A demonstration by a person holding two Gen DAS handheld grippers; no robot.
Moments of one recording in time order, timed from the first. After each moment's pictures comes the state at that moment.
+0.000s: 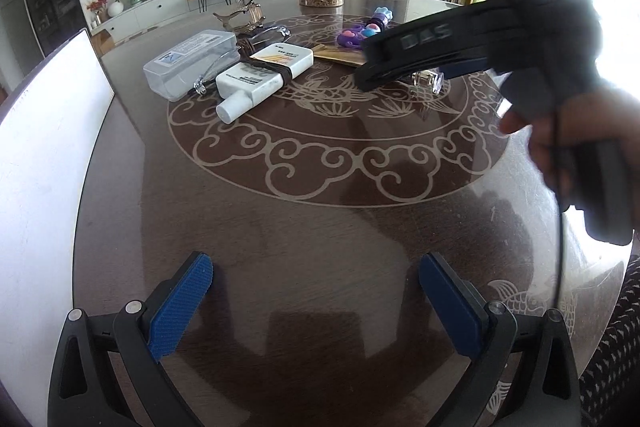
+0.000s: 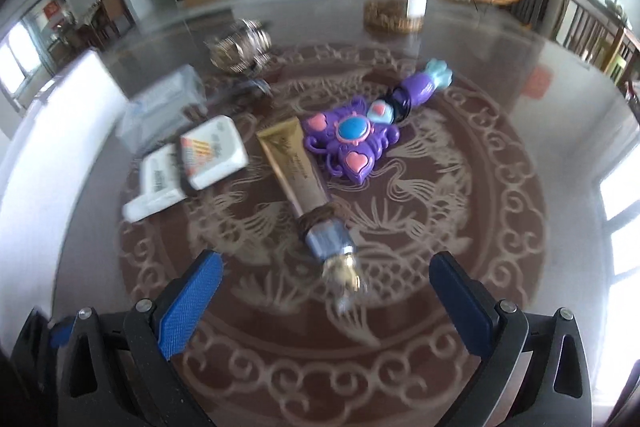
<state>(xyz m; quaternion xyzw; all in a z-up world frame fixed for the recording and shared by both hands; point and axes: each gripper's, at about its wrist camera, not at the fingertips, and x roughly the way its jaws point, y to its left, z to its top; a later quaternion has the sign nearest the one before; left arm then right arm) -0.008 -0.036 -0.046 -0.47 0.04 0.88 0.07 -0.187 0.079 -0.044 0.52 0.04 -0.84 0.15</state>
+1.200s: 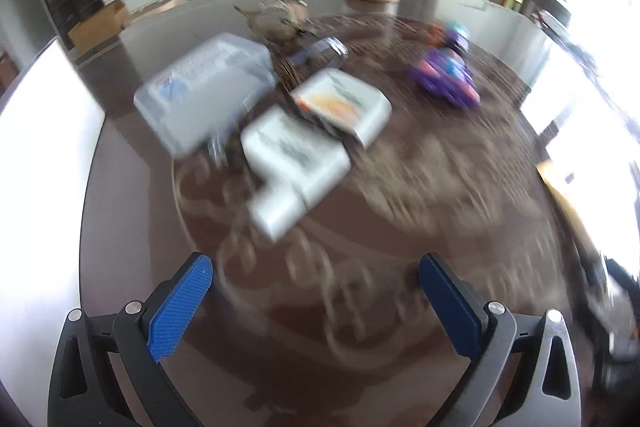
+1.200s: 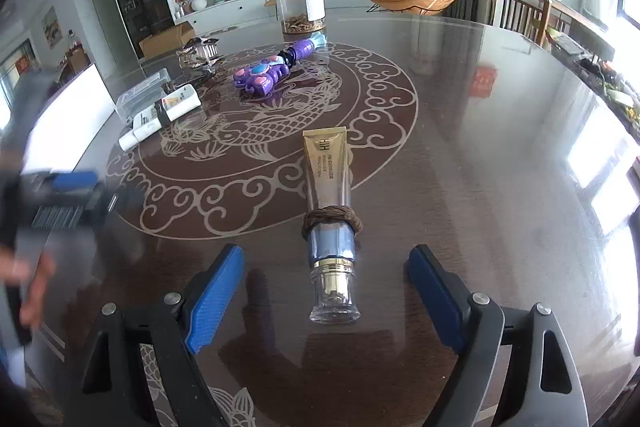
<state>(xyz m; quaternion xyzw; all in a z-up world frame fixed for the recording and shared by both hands) -0.125 -0.058 -0.046 -0.52 0.01 0.86 0.02 -0.040 0.174 -0.043 0.43 -0.01 -0.90 0.07</state>
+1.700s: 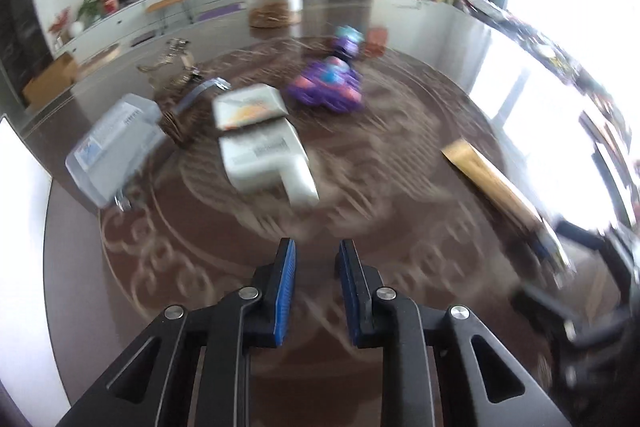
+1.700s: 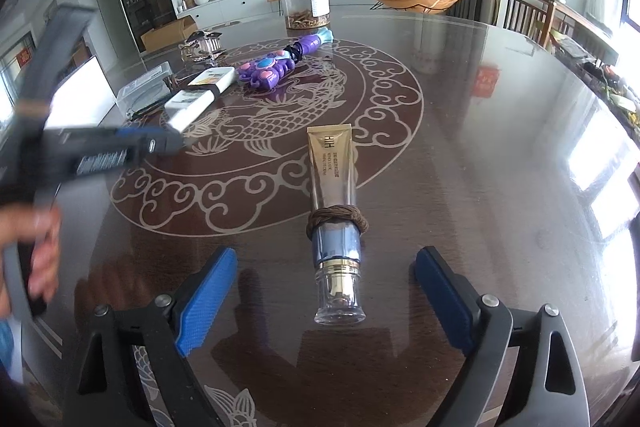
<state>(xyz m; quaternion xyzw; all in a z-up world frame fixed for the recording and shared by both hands) -0.086 0.016 -0.031 -0.48 0.07 0.87 0.13 -0.040 0.168 -0.044 0.44 0.00 -0.90 0.07</state>
